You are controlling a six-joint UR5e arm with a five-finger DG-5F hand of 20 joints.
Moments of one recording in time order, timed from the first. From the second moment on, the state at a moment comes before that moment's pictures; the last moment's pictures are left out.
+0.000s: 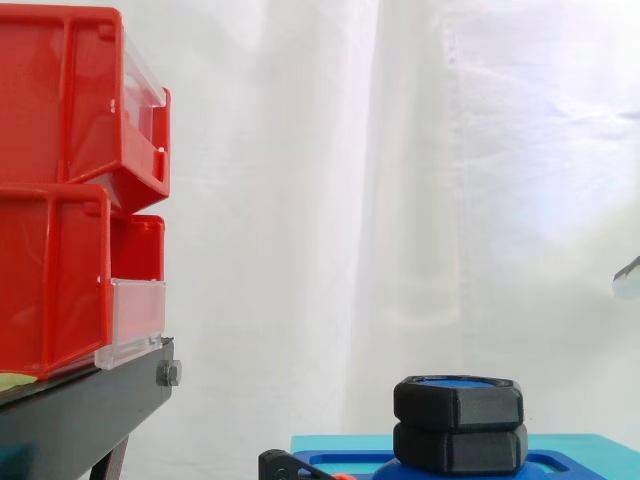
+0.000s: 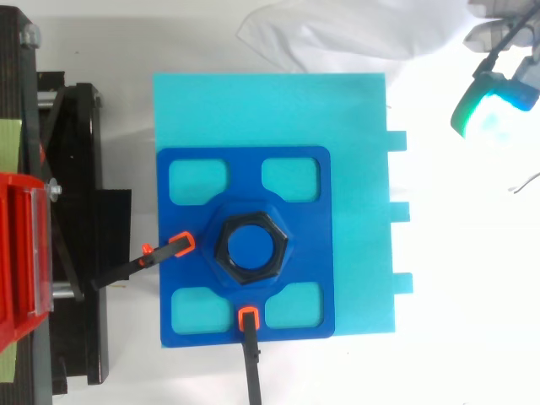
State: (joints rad) arm -0.13 -1.75 -1.67 -3.09 -1.80 -0.65
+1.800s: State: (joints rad) arm -0.13 -1.75 -1.67 -3.09 -1.80 -0.65
